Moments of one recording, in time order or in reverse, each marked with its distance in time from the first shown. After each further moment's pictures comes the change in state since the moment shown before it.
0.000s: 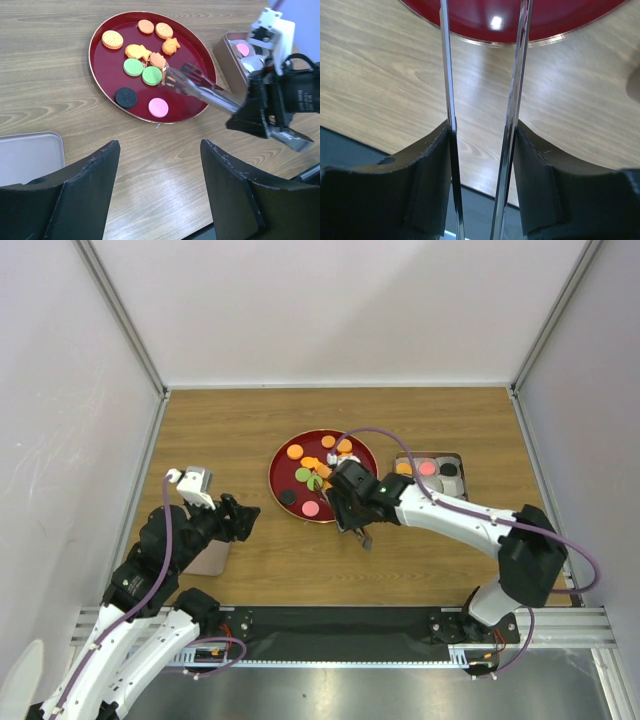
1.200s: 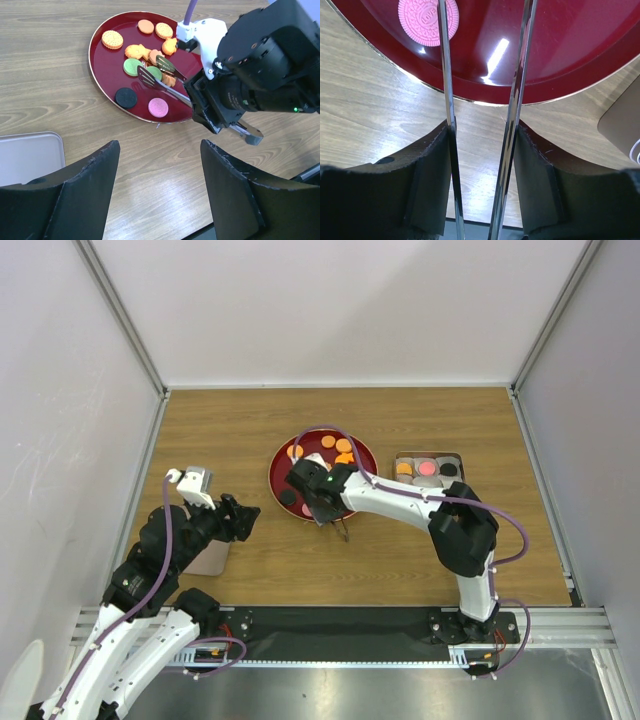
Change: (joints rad) left arm 0.000 0.000 0.000 0.000 0.000 0.000; right arm 0.072 0.396 0.376 -0.160 0.193 -0.093
